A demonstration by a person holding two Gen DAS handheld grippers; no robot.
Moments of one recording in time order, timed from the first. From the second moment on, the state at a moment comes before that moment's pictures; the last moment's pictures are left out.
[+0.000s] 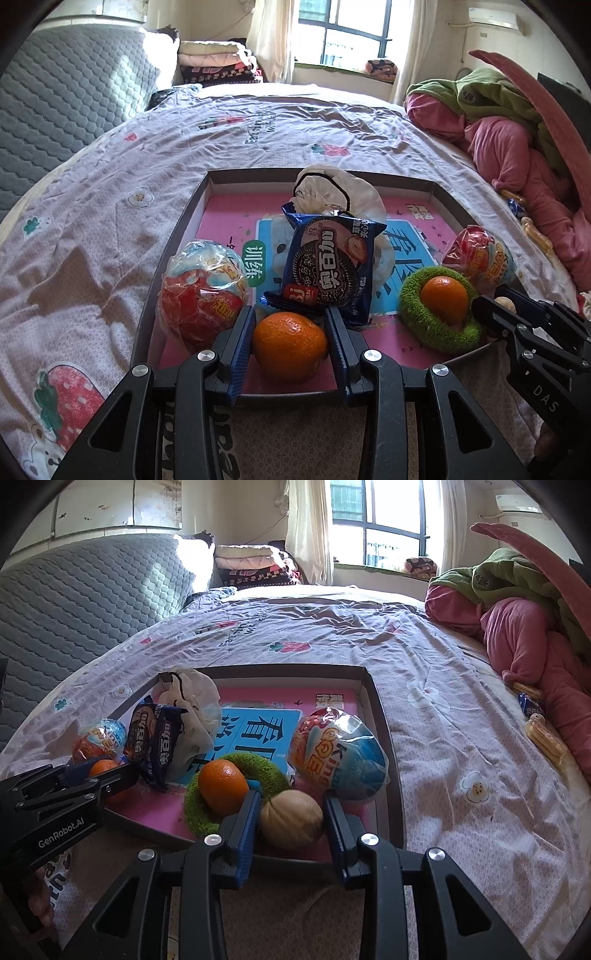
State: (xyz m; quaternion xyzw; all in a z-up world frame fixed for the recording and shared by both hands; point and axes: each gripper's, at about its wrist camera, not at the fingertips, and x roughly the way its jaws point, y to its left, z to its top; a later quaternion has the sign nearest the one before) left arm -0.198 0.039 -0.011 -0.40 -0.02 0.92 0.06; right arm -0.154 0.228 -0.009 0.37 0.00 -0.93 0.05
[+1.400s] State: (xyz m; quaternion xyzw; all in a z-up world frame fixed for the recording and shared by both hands) left arm -0.181 0.039 0.009 -0.38 -0.02 0.92 0.07; right arm -0.144 0.232 0.004 0.36 -0.01 -0.93 0.05
